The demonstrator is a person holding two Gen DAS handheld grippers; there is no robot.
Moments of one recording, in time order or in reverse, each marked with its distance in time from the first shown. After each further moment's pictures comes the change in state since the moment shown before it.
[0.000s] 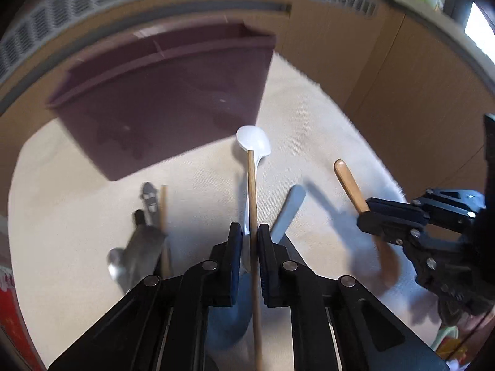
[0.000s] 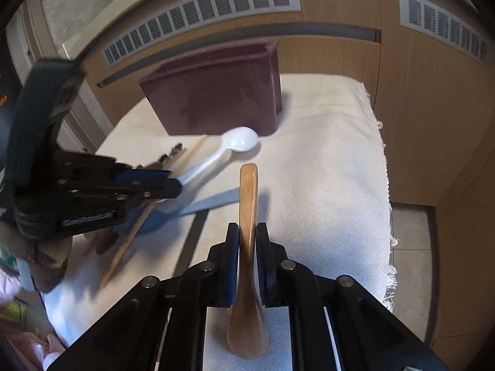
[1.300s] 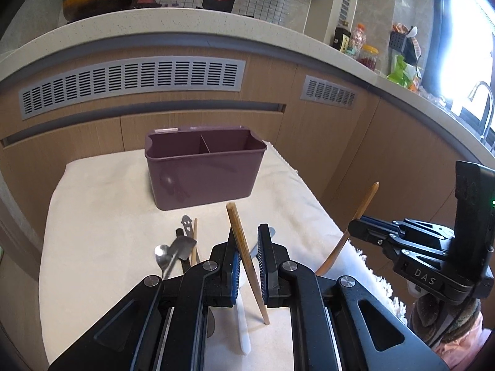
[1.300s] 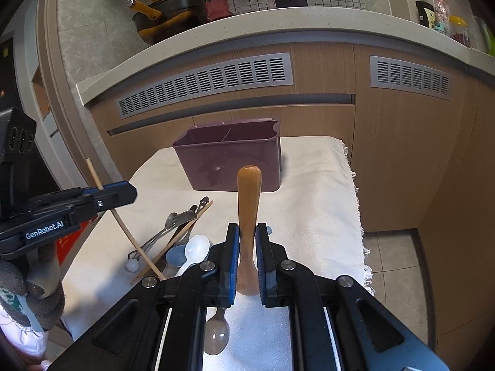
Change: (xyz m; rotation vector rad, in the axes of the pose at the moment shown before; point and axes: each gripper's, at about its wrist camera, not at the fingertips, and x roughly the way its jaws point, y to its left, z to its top) left arm -0.138 -0.002 -0.047 -0.077 -0.331 -0.021; right arm -0.086 0.037 -0.004 0.044 -0.204 -0.062
